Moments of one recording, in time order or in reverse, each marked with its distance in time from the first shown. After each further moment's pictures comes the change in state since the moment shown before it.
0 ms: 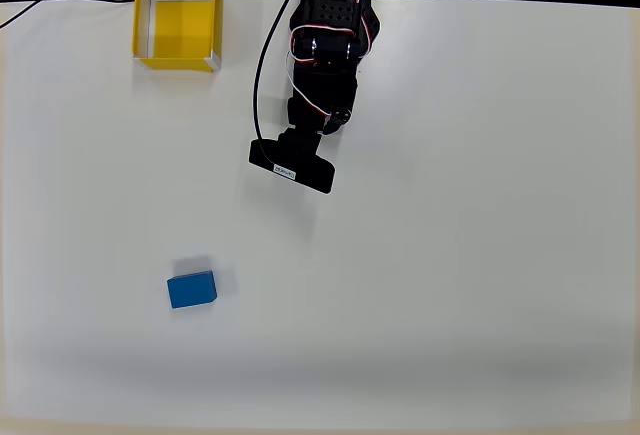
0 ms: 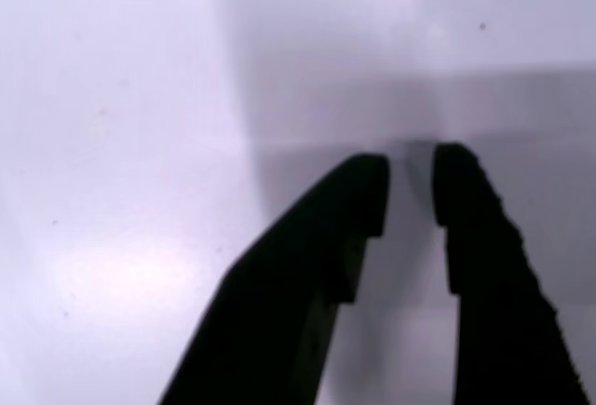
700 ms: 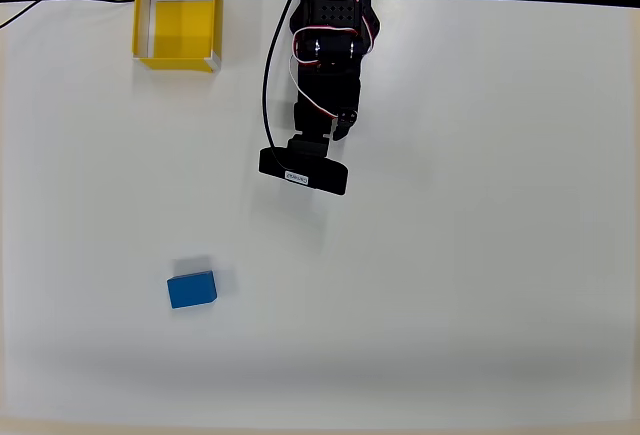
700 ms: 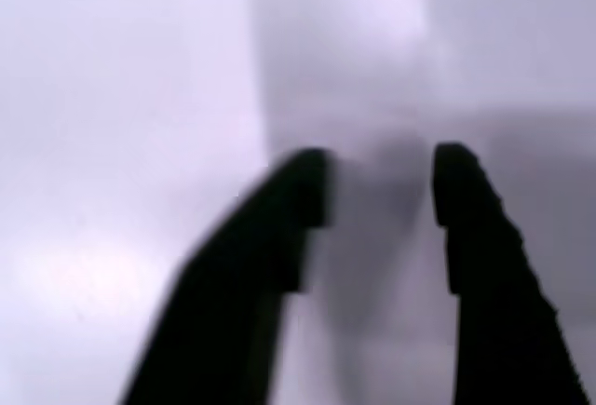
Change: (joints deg) arm -3.1 -5.4 -2.5 -4.7 -1.4
